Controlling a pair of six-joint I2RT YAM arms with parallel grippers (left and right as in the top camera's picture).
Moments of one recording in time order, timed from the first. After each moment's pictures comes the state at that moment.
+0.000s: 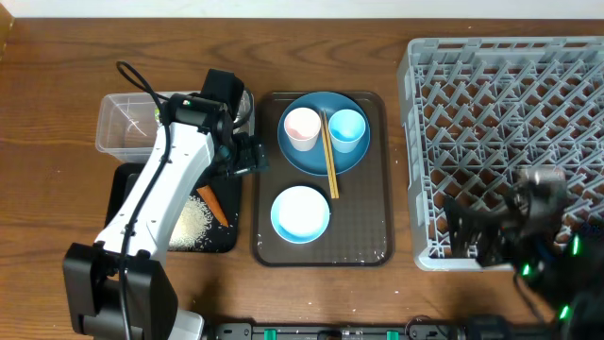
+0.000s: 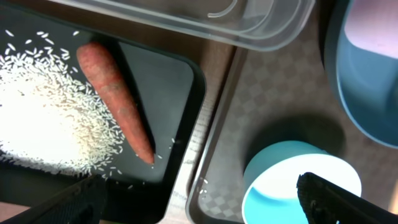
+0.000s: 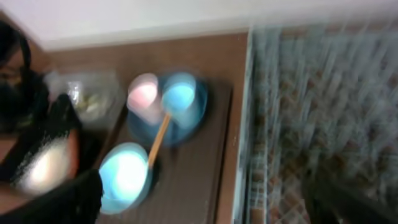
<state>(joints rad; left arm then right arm) -0.22 1.65 1.36 -1.19 0.02 -0.50 0.06 0.70 1.18 -1.09 -0.29 0.19</state>
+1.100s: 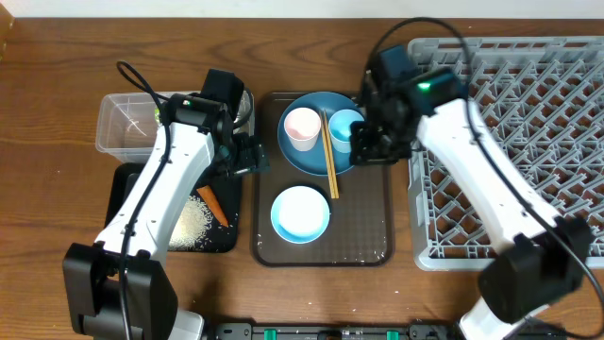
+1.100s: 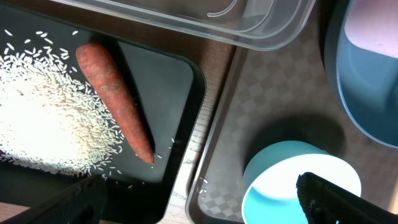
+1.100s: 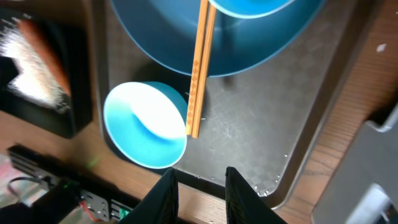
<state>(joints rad) -0.22 1.65 1.36 -1.18 0.02 -0.50 0.45 1.83 1.67 -1.26 -0.30 0.34</state>
